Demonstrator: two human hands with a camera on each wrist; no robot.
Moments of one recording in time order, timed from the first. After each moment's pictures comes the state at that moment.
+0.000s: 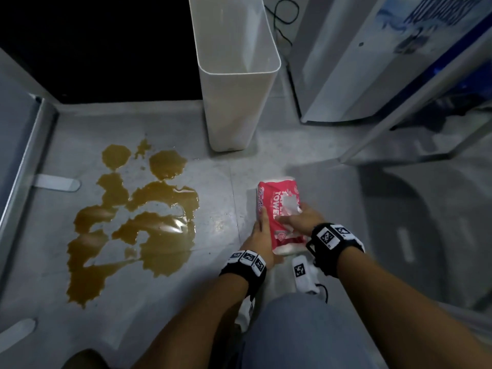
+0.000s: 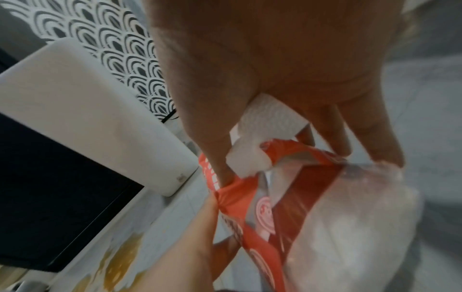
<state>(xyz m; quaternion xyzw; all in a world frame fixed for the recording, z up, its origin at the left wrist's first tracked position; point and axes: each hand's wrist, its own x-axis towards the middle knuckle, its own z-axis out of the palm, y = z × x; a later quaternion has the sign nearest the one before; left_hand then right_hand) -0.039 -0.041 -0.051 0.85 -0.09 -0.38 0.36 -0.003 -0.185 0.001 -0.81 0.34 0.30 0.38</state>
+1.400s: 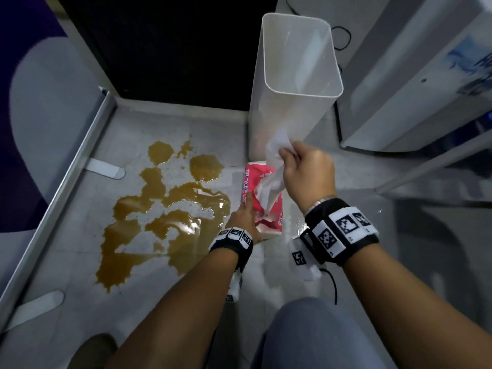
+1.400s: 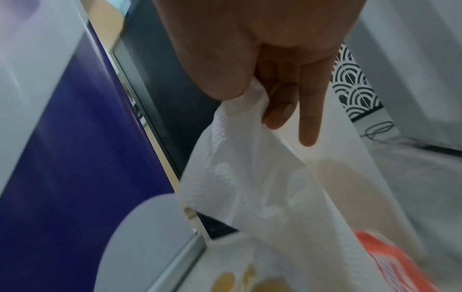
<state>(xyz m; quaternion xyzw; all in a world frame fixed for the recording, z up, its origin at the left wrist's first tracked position) 0.040 0.051 -0.065 0.90 0.03 -0.27 0.34 0.086 -0.067 0.106 -0.94 0.02 -0.10 0.32</state>
